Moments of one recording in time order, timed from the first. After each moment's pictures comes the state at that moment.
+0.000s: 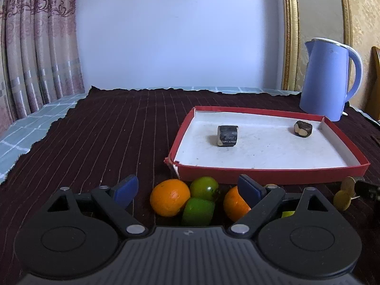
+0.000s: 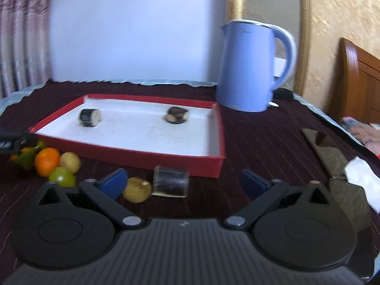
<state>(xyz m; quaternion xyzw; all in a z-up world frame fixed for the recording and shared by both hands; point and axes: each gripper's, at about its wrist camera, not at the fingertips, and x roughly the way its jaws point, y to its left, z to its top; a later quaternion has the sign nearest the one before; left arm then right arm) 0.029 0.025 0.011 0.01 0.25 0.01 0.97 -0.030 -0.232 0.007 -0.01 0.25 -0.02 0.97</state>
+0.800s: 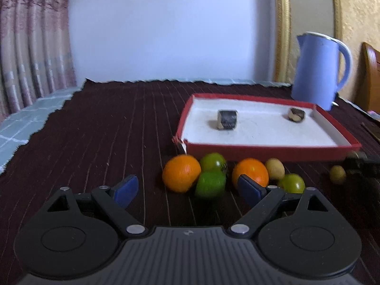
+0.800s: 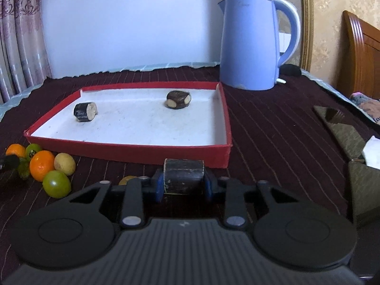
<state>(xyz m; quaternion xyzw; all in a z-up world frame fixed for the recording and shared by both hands) 0.009 0.051 0.000 0.01 0.27 -0.03 0.96 -0.010 -0.238 -0.005 0.03 0.29 0.00 0.96</state>
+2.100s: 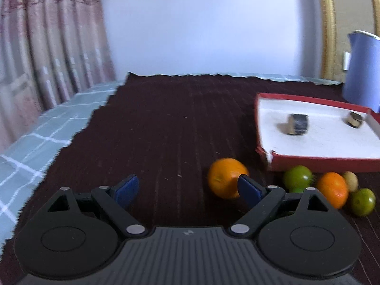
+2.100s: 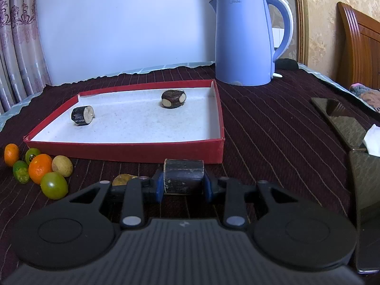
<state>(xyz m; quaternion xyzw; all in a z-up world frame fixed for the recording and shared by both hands) 0.041 0.101 0.008 0.03 0.28 0.07 0.96 -0.010 -0.246 -0.013 0.06 0.28 0.00 0.96</state>
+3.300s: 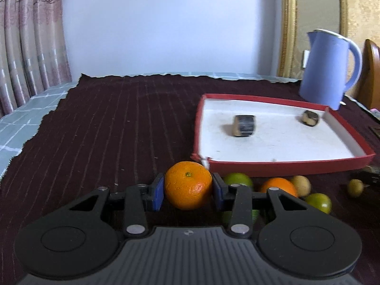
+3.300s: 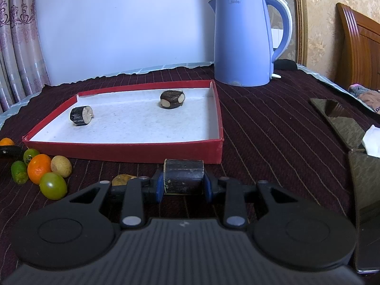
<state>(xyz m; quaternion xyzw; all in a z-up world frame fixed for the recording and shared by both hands) 0.049 0.070 0.013 0.01 0.29 -0.04 0.96 -0.011 -0.246 -0.012 0.05 0.28 0.00 0.96</state>
